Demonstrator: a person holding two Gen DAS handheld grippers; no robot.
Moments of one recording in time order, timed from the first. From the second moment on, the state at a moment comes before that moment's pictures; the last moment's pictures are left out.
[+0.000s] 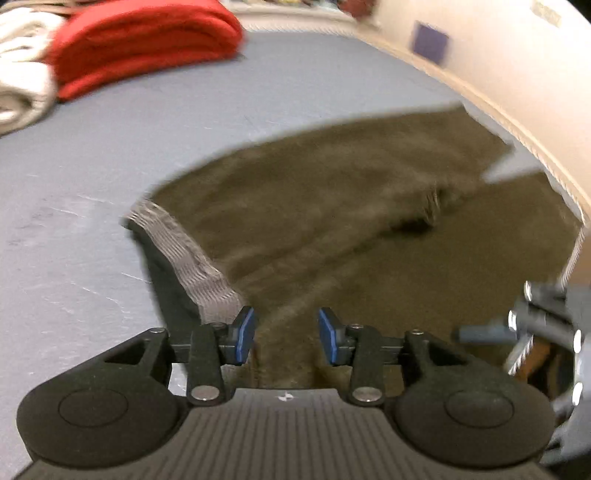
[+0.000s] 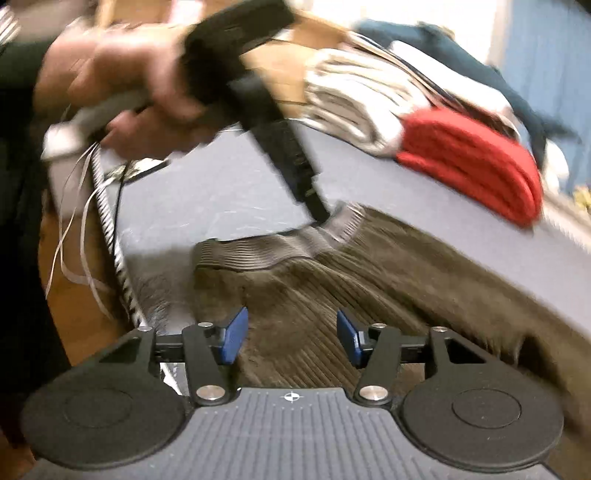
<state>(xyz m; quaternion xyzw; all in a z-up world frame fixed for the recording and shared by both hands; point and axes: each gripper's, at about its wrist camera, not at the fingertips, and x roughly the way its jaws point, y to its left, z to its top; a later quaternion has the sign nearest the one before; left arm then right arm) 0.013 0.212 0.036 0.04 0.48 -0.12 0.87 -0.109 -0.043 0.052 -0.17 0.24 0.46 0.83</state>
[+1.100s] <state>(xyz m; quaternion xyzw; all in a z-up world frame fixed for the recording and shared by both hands) 0.095 0.113 0.097 0.02 0.36 0.00 0.93 0.062 -0.240 0.158 0.05 0.18 0.15 0.97</state>
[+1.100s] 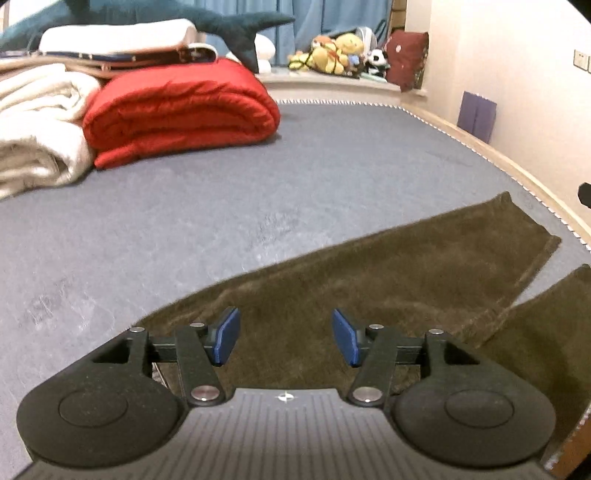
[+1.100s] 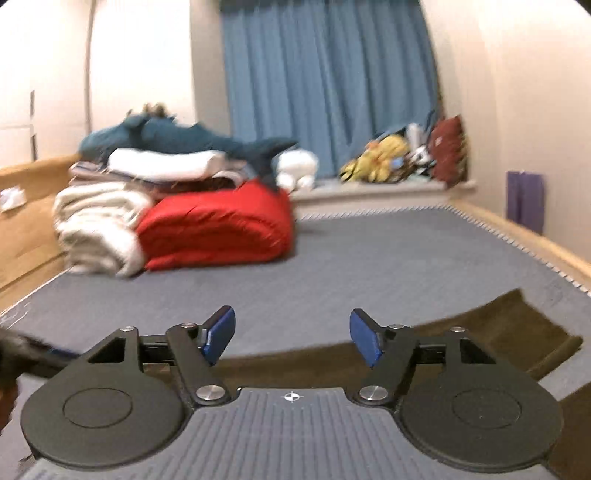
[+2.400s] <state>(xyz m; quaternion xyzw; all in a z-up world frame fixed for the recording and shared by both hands) 0.176 0.273 0.030 -0.13 0.38 0.09 0.91 0.139 -0.258 0.049 0.05 0.28 0.08 0.96</state>
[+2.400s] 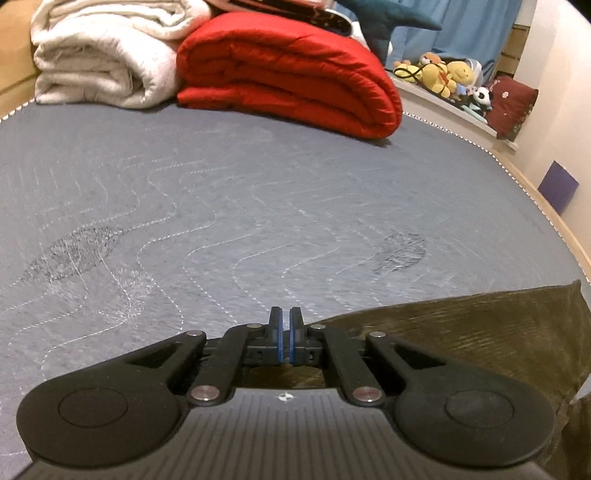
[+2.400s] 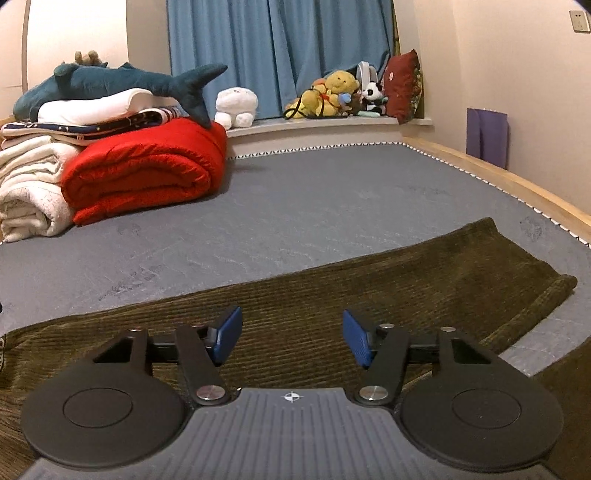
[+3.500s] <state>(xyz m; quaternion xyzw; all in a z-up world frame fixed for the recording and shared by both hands) 0.228 0.225 -0.027 0.02 0.41 -0.01 0.91 0.148 -0.249 0.062 0.03 0.29 0.09 0.95</state>
